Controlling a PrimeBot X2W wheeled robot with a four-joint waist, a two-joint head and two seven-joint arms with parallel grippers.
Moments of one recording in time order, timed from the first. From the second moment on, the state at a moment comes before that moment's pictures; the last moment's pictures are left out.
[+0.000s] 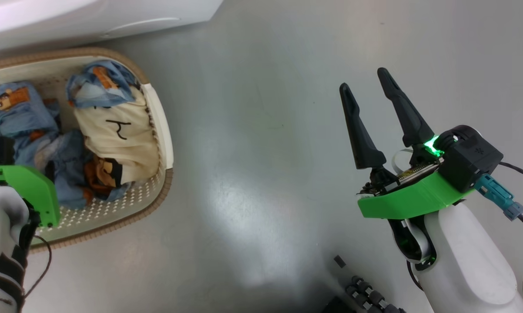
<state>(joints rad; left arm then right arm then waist) -0.93 0.37 -0.27 1.29 -0.30 -0.08 0.03 -0.45 -0.07 0.26 0.09 0.29 0.13 -0.25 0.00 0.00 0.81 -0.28</state>
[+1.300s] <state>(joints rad) -0.81 0.28 -0.27 1.30 -0.39 -0.11 -0.22 -0.38 -0.10 0.23 0.13 0.29 0.13 -0.25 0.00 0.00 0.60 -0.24</state>
